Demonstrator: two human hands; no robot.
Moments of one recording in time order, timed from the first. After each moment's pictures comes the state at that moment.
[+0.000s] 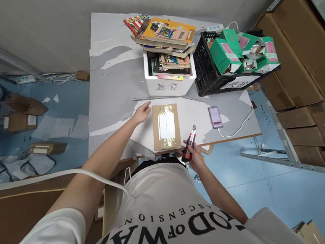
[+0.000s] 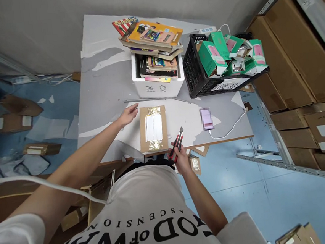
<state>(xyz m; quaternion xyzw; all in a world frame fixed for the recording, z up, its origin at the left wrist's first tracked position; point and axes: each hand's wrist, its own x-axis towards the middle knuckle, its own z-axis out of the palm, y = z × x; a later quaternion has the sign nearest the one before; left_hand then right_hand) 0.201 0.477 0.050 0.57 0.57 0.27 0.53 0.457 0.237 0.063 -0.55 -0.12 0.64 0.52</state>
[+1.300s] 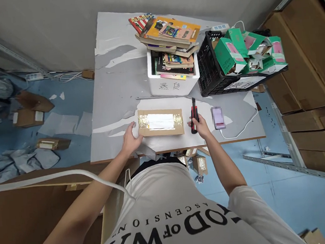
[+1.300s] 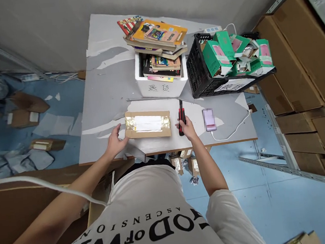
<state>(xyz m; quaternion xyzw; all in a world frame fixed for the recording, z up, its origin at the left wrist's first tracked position) 0.153 0.344 0.056 0.60 0.69 0.27 0.32 0.517 0.374 0.054 -0.59 -0.41 0.55 0.42</state>
